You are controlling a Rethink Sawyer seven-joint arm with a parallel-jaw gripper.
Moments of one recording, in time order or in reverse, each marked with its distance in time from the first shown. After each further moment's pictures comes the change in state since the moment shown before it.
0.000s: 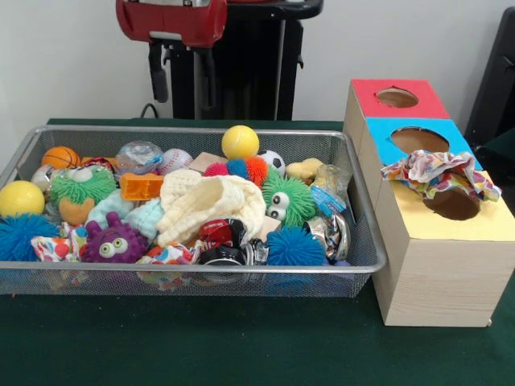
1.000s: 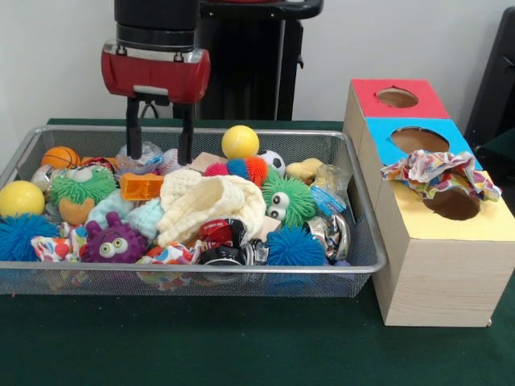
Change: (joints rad) arm -0.064 0.067 0.100 0.001 -0.219 -0.286 0.000
